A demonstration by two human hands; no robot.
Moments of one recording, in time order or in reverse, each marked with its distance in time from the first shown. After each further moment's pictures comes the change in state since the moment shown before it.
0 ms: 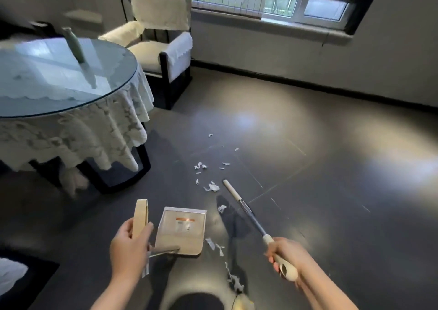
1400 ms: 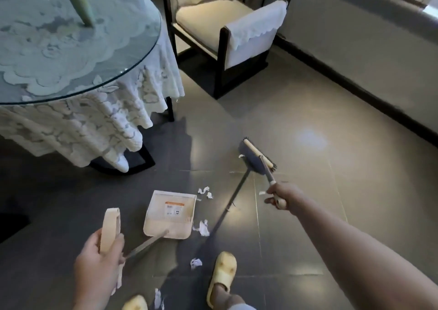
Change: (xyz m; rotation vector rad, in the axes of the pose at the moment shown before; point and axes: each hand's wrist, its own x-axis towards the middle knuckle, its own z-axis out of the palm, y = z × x) left_hand 0.278 0.143 0.334 0.015 0.554 -0.416; right_hand 0.507 -0.569 0.021 -0.583 -0.180 -0.102
